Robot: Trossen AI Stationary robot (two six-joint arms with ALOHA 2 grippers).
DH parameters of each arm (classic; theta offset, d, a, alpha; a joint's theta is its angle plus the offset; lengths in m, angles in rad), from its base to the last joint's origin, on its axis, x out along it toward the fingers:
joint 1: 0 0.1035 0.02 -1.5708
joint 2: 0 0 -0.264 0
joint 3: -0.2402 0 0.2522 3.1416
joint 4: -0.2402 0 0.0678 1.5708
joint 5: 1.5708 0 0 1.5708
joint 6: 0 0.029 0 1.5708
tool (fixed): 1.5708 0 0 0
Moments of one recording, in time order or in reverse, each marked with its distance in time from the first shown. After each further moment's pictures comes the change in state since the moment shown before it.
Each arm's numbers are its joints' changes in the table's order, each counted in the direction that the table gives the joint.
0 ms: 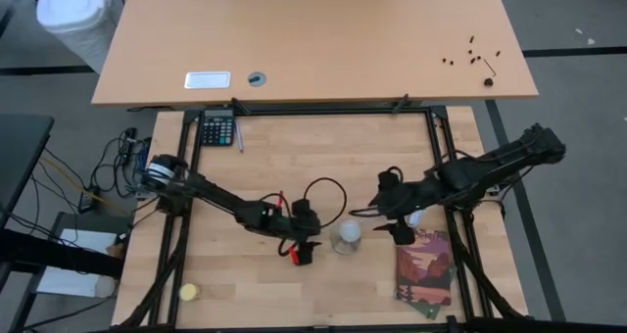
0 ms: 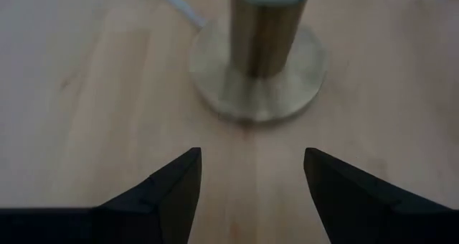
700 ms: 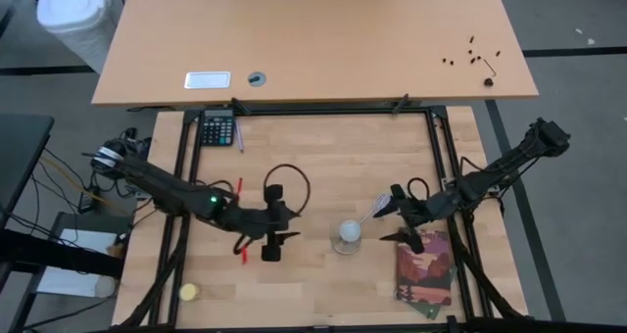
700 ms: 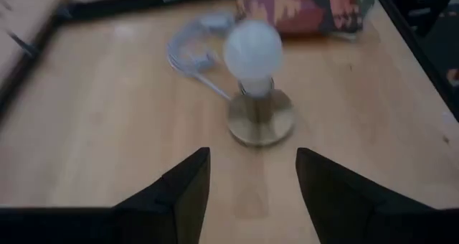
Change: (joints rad) left arm -0.120 -0.451 0.000 -0.324 -0.182 0.115; right arm 0.161 -0.308 0.611 0.741 0.144 0.082
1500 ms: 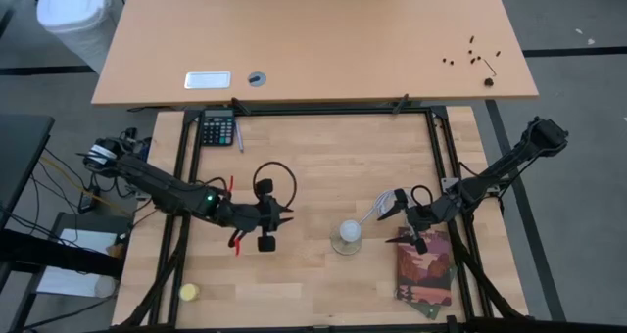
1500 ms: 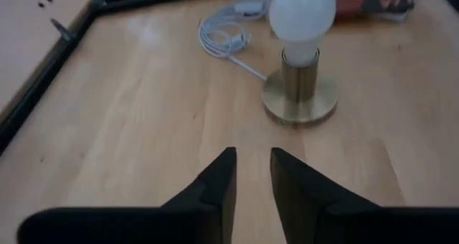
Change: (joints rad) left arm 0.027 -0.092 0.254 0.206 -0.066 0.026; right arm 0.047 -0.033 0.286 0.314 0.031 -0.184
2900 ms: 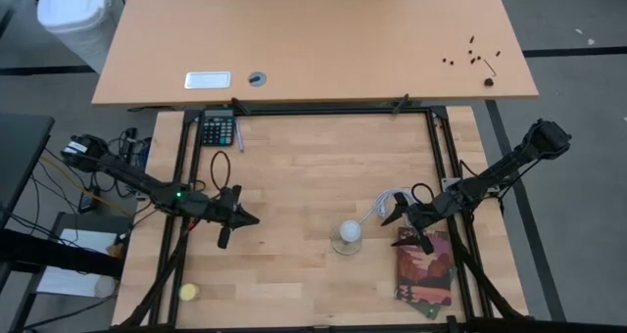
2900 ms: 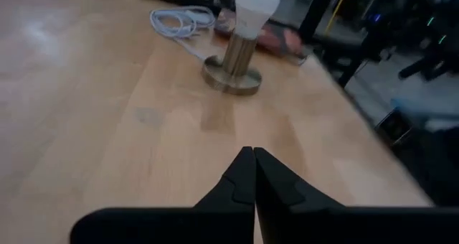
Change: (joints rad) left arm 0.001 -0.494 0.776 0.632 0.264 -0.277; right arm -0.055 -0.023 0.106 0.136 -0.177 0.125
